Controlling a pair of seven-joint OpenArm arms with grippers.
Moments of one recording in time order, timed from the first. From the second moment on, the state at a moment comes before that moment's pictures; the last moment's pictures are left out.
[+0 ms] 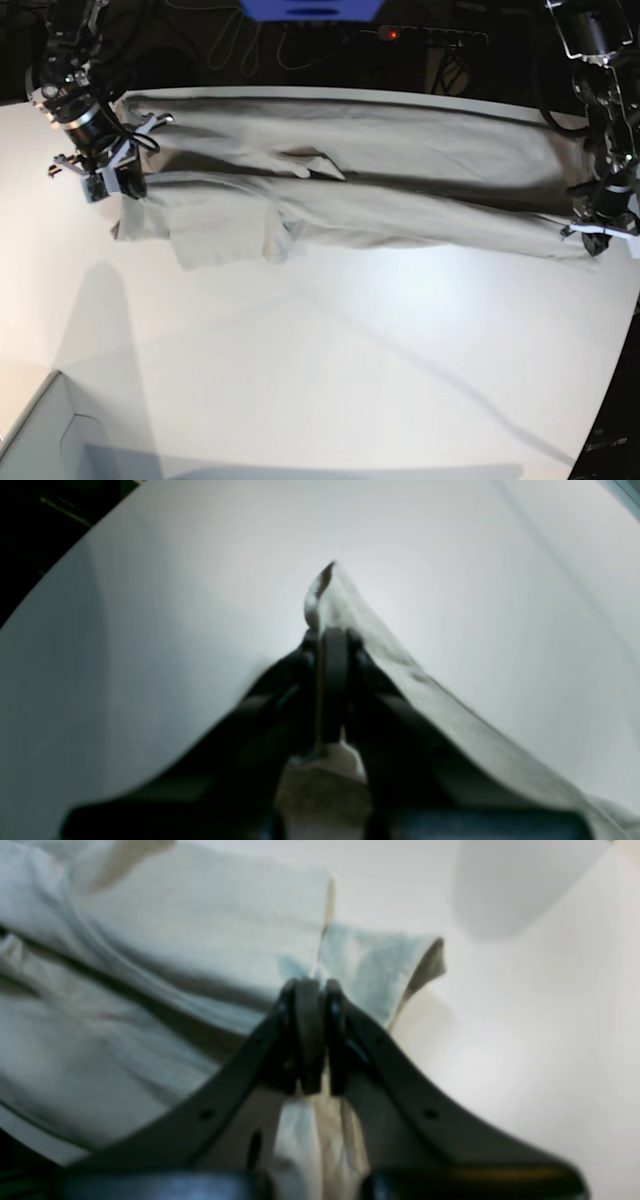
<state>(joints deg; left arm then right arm) 4.8 -18.0 -25.4 73.8 -28.9 -7.9 17.4 -21.6 4.2 24.9 95.1 -6.9 39.4 -13.2</state>
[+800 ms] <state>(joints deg) 8.4 -16.4 -29.8 73.8 -28.9 -8.2 17.3 -17.2 4.3 25.0 75.1 -6.1 39.2 -5.7</state>
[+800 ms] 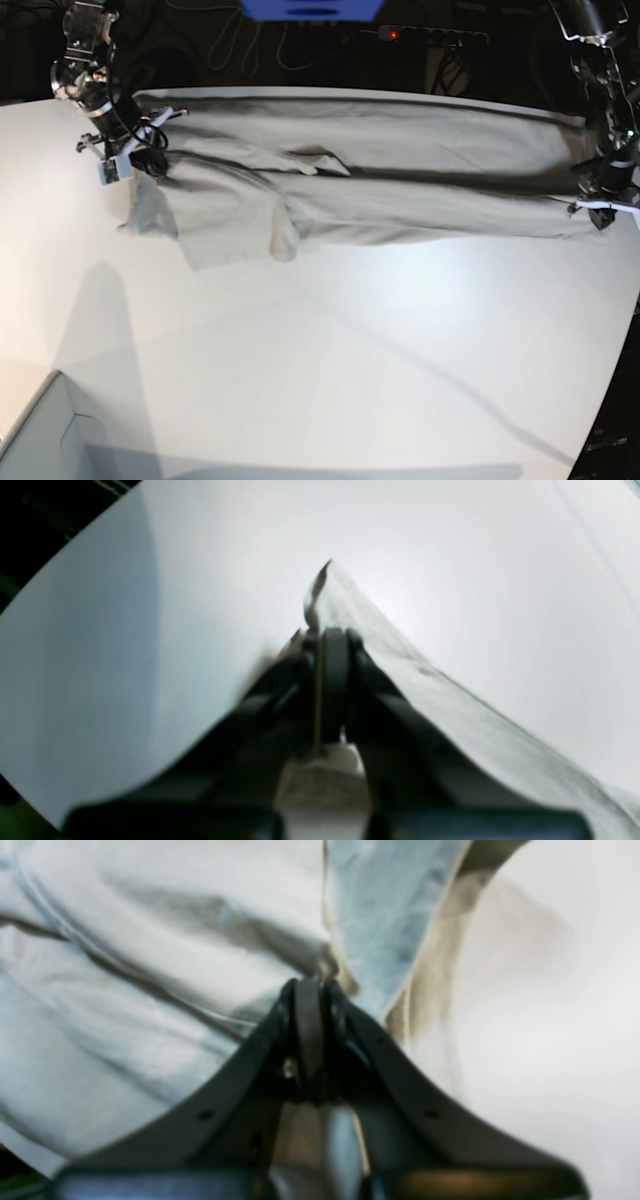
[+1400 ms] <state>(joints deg) 12.2 -16.5 -29.9 78.1 -29.1 -8.3 17.1 -16.1 4.8 25.2 73.7 -5.8 39.3 -5.4</state>
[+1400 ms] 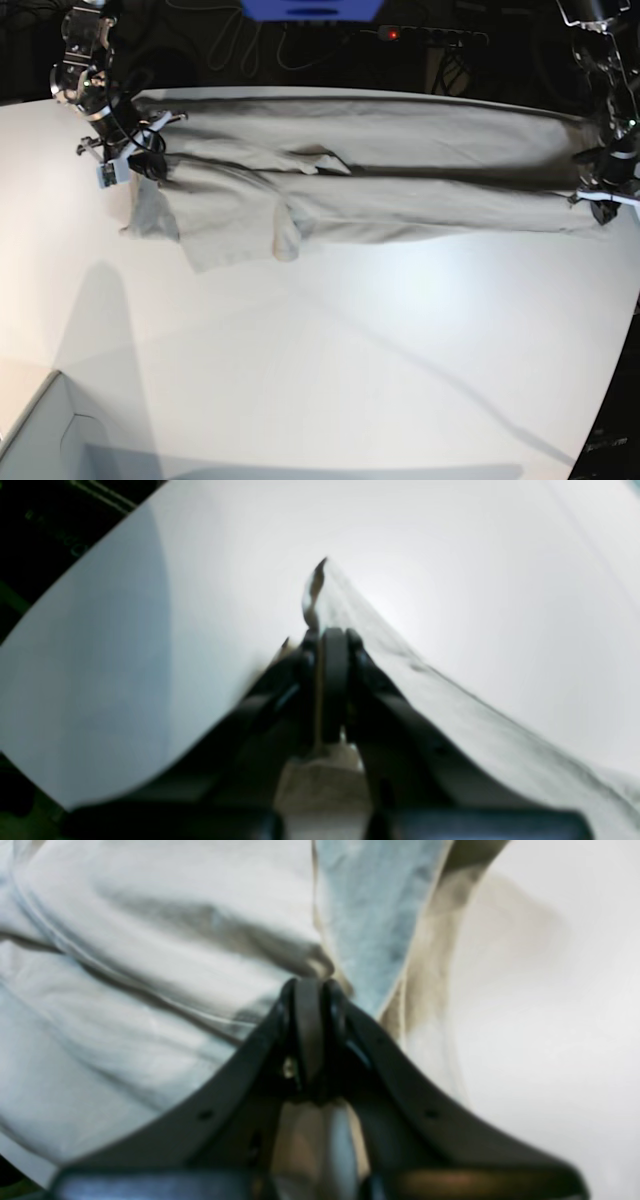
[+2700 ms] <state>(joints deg) 10.8 -13.0 -35.6 69.5 -28.5 -8.2 22.3 -18.5 4.9 25.1 84.4 -7.0 39.4 -8.0</state>
